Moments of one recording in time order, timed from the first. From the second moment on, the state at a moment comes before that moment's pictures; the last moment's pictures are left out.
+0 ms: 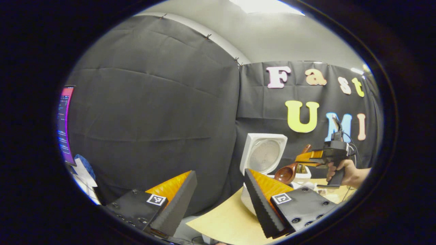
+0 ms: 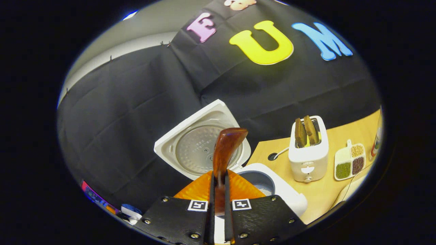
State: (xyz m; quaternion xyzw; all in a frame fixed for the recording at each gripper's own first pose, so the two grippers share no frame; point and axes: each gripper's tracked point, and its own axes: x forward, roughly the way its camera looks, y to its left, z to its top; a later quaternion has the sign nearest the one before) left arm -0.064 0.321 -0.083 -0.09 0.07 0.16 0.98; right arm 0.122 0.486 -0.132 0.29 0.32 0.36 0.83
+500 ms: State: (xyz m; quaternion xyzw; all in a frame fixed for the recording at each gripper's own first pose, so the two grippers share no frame) left arm -0.024 0.236 -0.054 -0.08 0.05 0.10 0.99; right arm 0.133 0.339 -0.108 0.34 0.30 0.29 0.85
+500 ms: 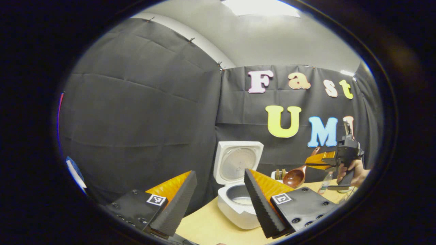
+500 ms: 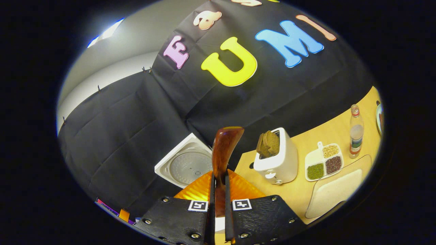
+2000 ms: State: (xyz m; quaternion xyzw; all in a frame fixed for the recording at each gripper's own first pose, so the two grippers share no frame) left arm -0.008 0.024 -0.010 -0.09 0.04 -0.02 0.99; right arm 0.078 -0.085 -0.201 0.25 0.27 -0.02 0.93
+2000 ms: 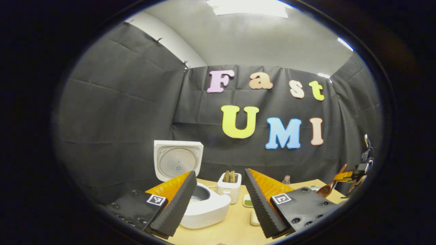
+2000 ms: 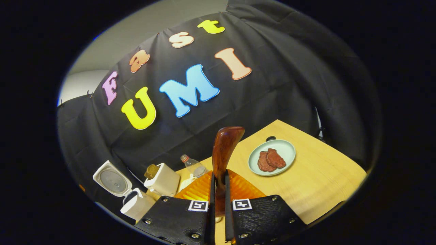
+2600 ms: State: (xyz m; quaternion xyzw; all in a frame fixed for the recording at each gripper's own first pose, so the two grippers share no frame) left arm -0.022 -0.017 -0.005 -0.07 0.05 -0.02 1.00; right arm 0.047 -0.092 -0.289 0.19 0.34 -0.02 0.92
